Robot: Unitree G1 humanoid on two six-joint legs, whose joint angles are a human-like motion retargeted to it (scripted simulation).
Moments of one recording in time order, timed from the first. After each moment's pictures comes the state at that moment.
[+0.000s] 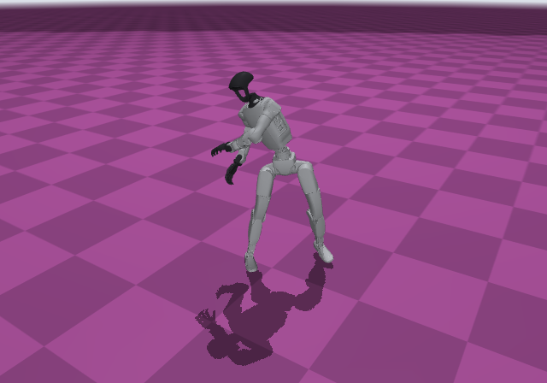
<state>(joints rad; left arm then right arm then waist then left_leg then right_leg) -1.35 0.18 -1.40 0.32 0.51 -0.10 0.27 0.23 -0.67 0.21 0.23 0.12 -0.08 -0.28 -0.66 0.26 0.22 -0.06 0.19 0.51 0.33 -0.14 0.07 -0.13 -0.29 0.39 -0.03 -0.16 0.23</state>
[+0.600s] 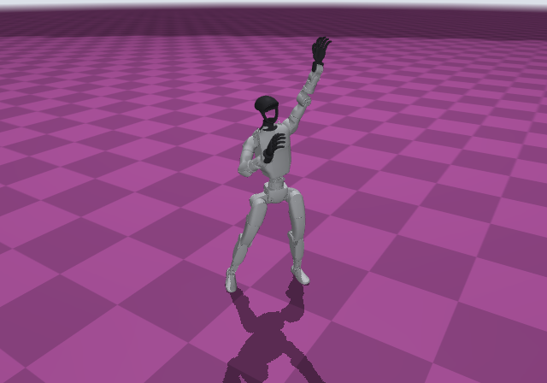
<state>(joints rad) -2.64 1.01 -1.40 1.43 -0.18 -0.03 0.44 -0.70 -0.83 0.22 -0.02 0.17 -0.10 -0.44 0.23 0.07 -0.25 -0.15 0.11 0.06 0.13 -0.24 -0.01 0.04 -0.31 -0.23 0.05 -0.08 0.19</state>
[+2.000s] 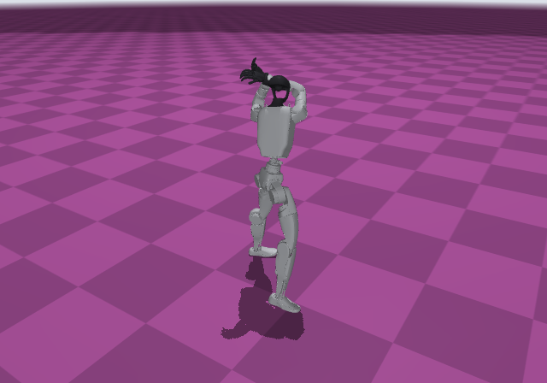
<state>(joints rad) -1.99 0.83 -0.29 -0.33 0.21 -0.23 1.10 -2.54 -0.26 0.76 -0.04 0.06 -0.14 -0.17 0.71 -0.28 0.26 -0.18 0.16 -0.55 -0.09 -0.26 0.03 -0.16 -0.54 -0.87 0.32 -0.04 0.15</state>
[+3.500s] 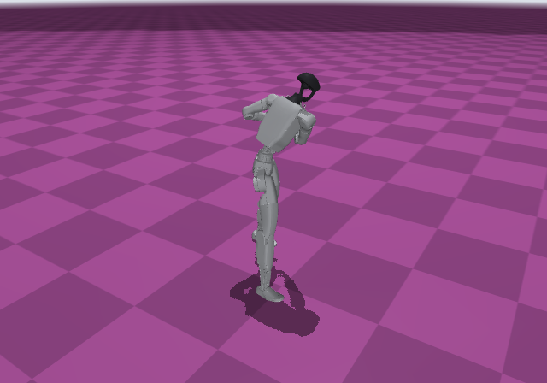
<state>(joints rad) 0.19 0.70 0.20 -0.36 -0.92 -0.40 0.58 -1.02 0.29 0.81 0.21 0.21 0.11 0.02 0.73 0.00 0.50 -0.18 0.02 -0.61 0.25 -0.29 0.07 -0.24 -0.52 -0.65 0.05 -0.06 0.19</state>
